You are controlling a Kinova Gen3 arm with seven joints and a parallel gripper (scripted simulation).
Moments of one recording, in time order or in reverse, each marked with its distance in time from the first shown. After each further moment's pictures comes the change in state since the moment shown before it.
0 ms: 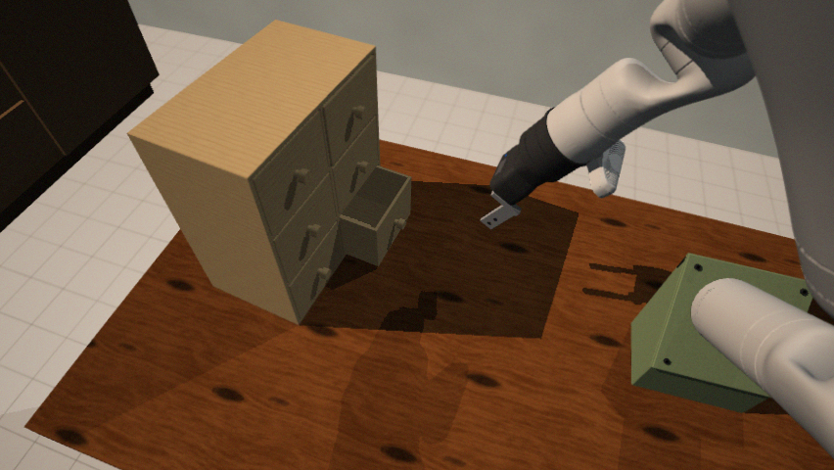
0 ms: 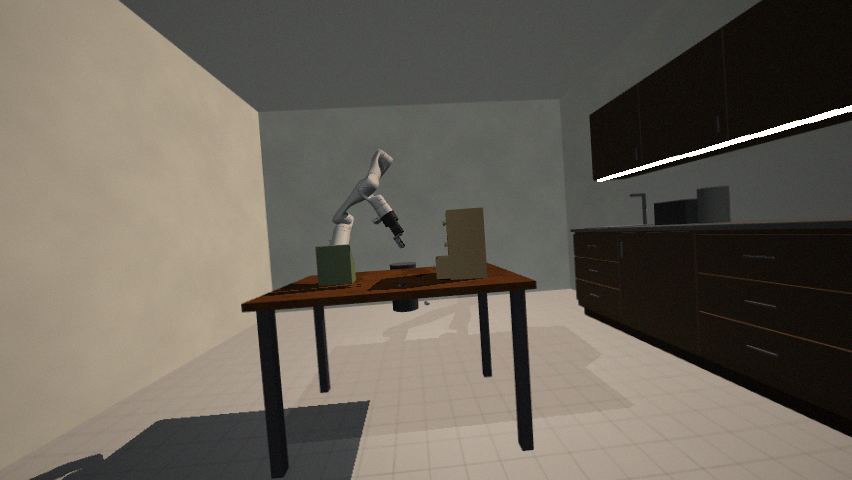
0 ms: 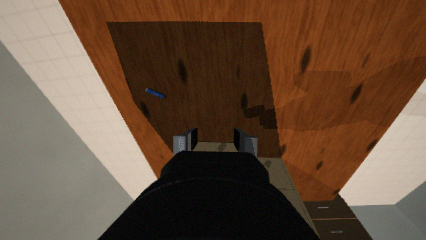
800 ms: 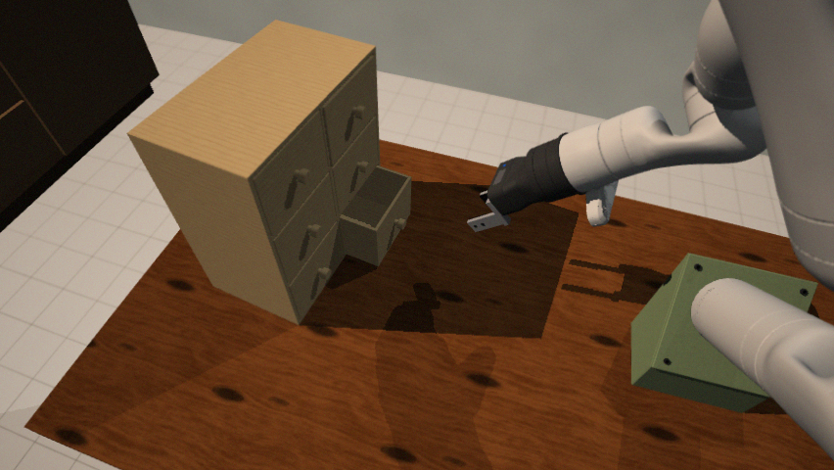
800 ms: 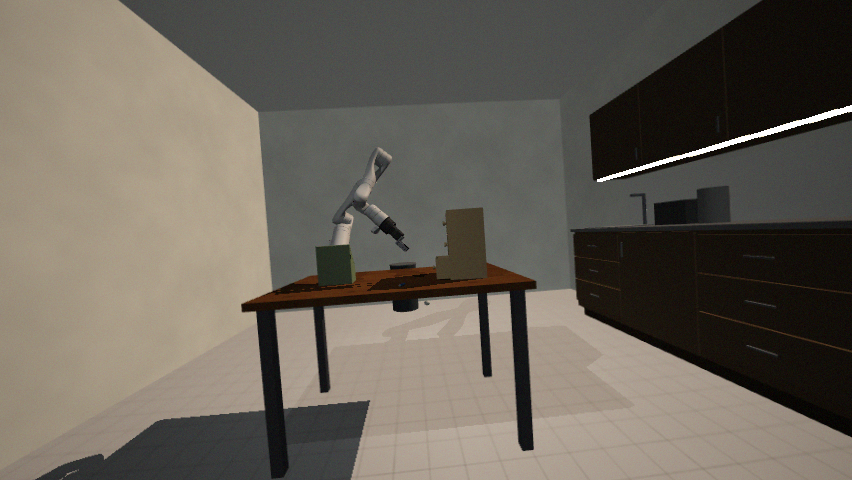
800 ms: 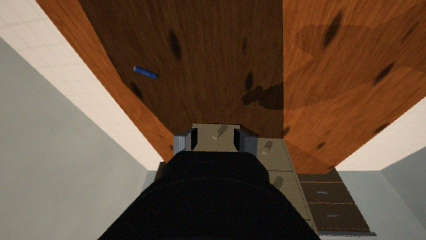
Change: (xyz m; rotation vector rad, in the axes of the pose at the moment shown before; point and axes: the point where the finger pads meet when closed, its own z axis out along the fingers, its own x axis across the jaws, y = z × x) arm 0.000 0.006 0.024 -0.238 -0.005 -0.007
